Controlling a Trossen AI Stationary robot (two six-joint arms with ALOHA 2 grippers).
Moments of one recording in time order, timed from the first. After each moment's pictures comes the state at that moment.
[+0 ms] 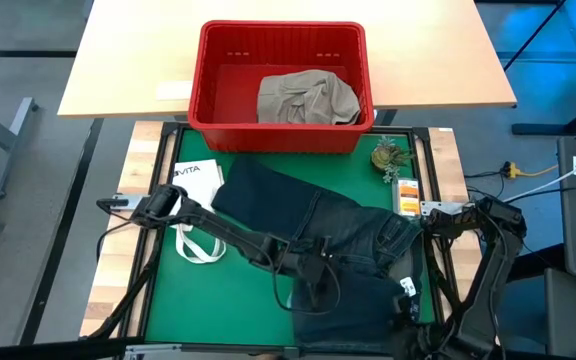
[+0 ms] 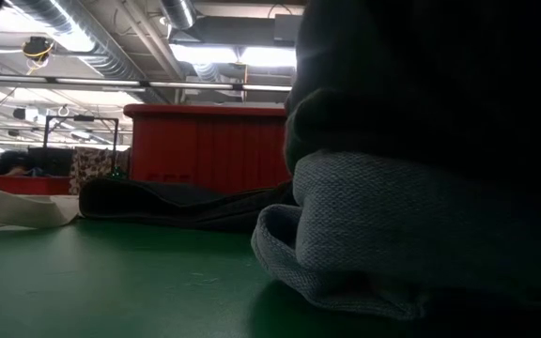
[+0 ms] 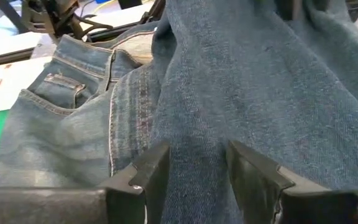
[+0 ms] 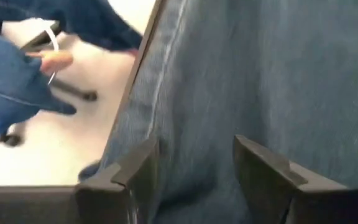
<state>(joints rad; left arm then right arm) -0.34 2.12 1.70 -0.17 -0.23 0.01 0.89 1.76 1.47 -1.06 0.39 0.80</state>
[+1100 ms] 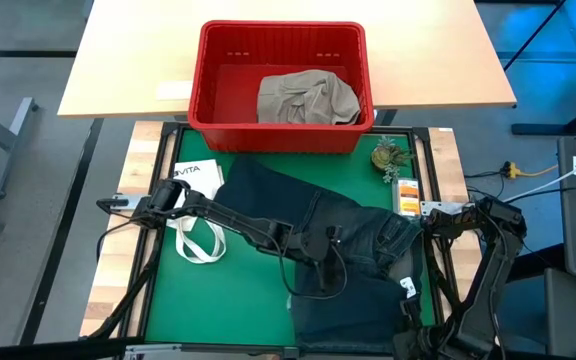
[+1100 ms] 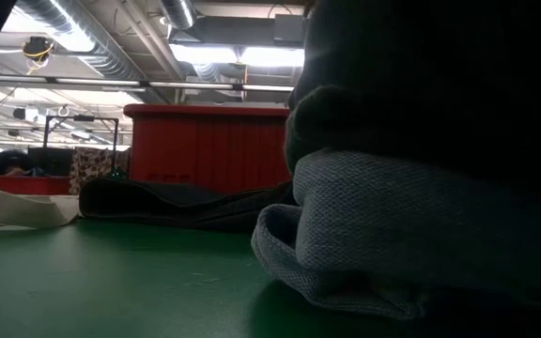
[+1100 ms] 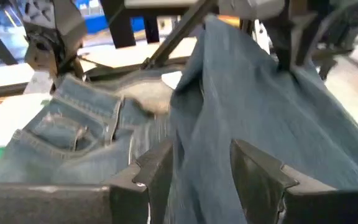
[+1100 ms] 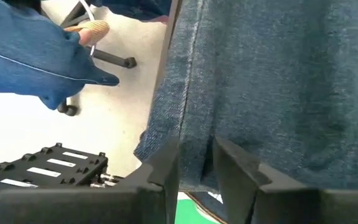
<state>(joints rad) -0.26 2.13 1.70 0.00 -0.05 0.01 0.90 1.76 1.47 -1.05 0.16 0.94</state>
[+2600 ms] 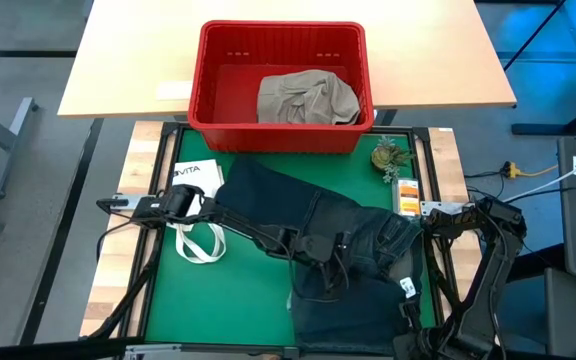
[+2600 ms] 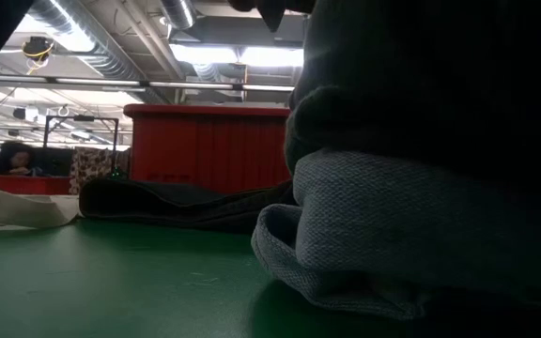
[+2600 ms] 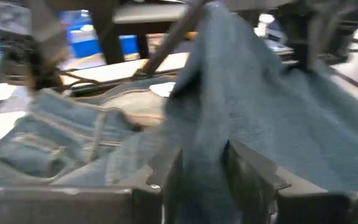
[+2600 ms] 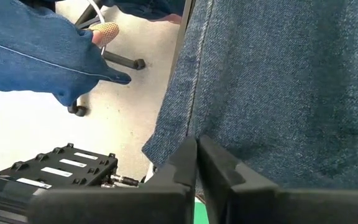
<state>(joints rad) -0.25 2.25 1.70 0.22 0.02 0.04 0.90 1.76 1.47 -1.02 0.14 0.93</state>
